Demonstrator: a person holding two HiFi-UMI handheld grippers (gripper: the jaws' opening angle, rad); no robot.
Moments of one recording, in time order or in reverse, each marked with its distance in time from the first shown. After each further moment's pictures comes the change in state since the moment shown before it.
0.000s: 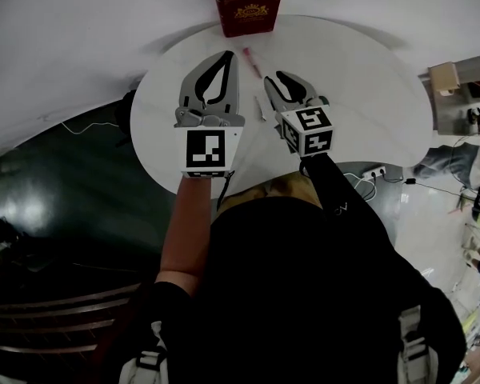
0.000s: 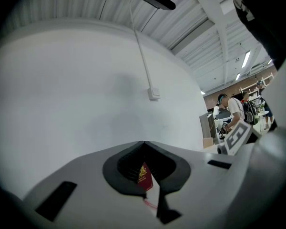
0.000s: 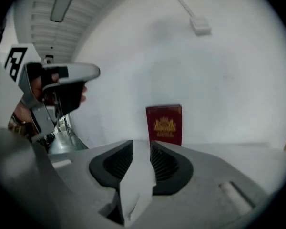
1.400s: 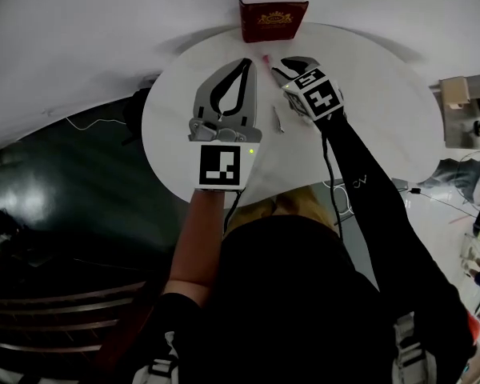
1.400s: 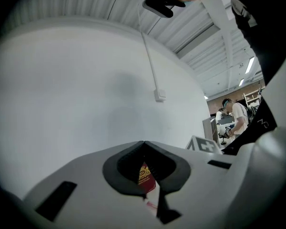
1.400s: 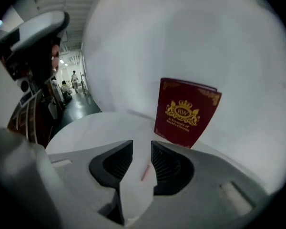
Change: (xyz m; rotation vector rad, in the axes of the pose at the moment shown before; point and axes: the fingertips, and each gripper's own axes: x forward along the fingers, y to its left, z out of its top) left arm 0.007 0.026 0.004 -0.064 -0.067 0.010; right arm 0.093 -0.019 -0.010 -0.286 0.409 0.141
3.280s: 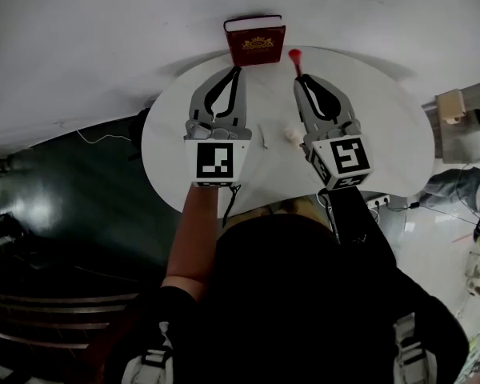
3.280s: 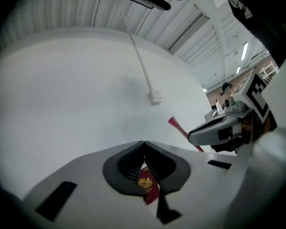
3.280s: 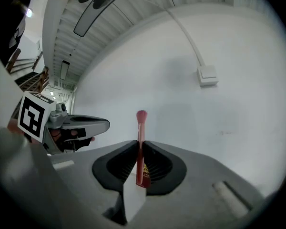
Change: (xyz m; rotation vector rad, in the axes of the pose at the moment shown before) left arm 0.028 -0.029 0.031 0.146 0.004 0.029; right arm -0.212 -0.012 0.068 0.095 -0.671 -0.235
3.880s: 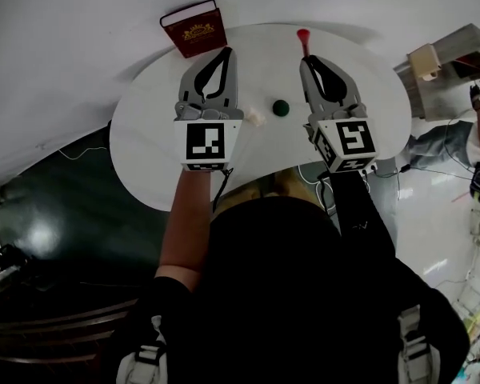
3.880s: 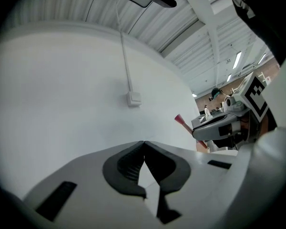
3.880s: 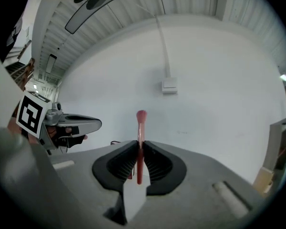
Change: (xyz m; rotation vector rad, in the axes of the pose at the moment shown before) left arm 0.037 -0.107 0.021 -0.041 -0.023 -0.137; right arm -0.100 -0.097 -0.010 0.005 0.003 -0.202
